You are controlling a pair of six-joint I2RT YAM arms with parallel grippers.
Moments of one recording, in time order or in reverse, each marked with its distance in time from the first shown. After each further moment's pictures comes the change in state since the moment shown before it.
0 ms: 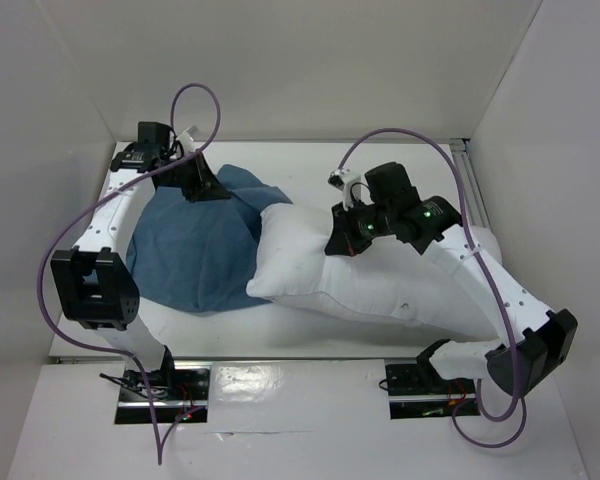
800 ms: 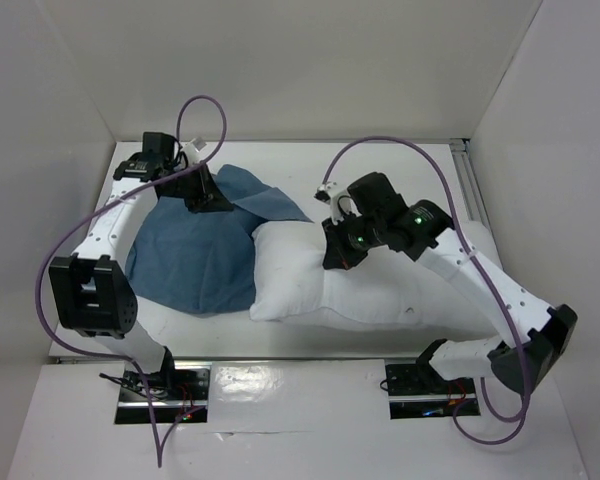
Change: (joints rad) left arm -0.027 -0.045 -0.087 0.003 0.003 0.022; right arm 0.142 -0.009 0.028 -0.116 0.142 0.019
